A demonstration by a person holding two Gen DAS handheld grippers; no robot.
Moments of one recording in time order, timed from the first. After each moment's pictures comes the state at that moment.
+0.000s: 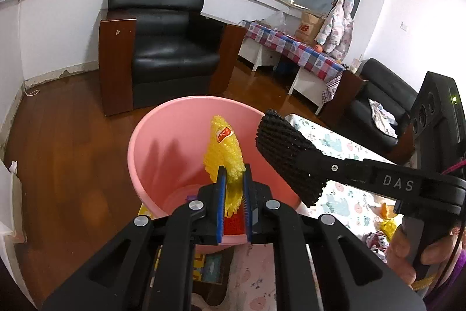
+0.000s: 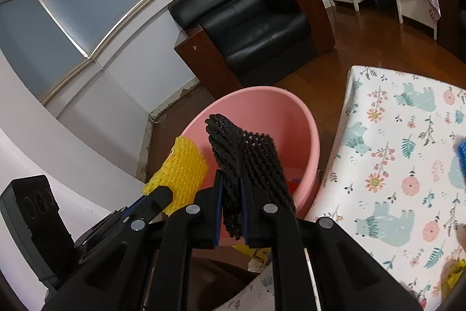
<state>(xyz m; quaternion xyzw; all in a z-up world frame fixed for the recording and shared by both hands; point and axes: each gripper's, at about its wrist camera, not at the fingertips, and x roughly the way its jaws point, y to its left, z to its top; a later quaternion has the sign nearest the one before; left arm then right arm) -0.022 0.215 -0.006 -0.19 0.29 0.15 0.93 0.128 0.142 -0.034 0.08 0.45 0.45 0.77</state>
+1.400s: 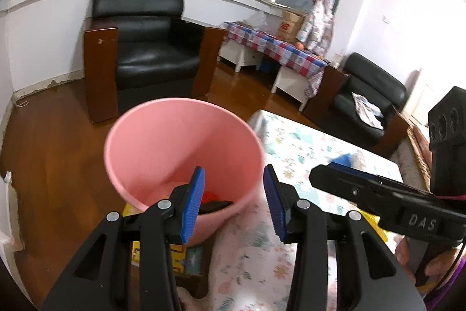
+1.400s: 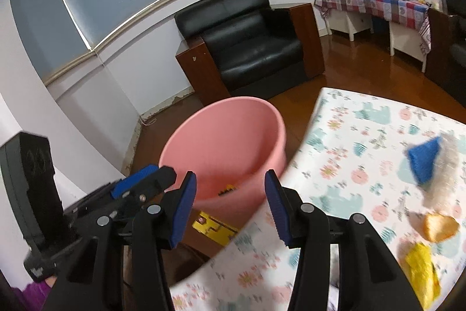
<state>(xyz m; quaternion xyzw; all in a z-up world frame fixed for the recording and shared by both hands) -0.035 0.167 0.009 -0.17 0.29 0.10 0.94 0.078 0.060 0.000 0.03 0.38 0.43 0.82</state>
